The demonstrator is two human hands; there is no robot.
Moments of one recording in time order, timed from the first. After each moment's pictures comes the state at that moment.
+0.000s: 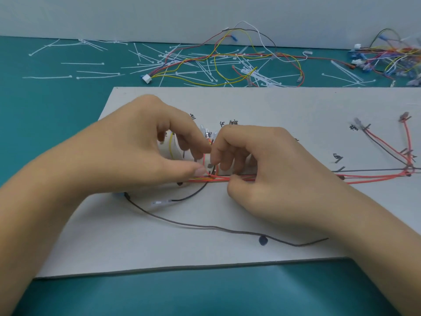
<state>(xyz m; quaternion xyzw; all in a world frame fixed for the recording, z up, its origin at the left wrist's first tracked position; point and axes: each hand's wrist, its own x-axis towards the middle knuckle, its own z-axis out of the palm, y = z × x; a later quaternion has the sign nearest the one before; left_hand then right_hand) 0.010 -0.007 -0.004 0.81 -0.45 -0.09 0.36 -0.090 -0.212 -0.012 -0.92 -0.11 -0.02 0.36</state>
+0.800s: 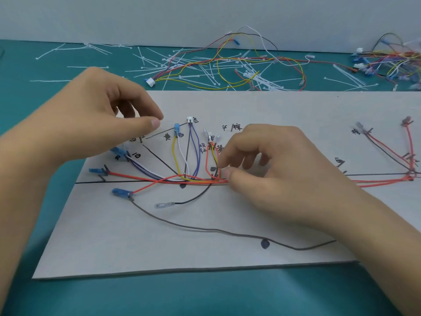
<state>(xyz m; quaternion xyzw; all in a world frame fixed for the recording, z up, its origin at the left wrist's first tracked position) 0.061 0.035 -0.007 0.88 -0.34 0.02 0.34 -0.090 -0.216 -0.011 -0.94 -0.08 -0.05 0.33</state>
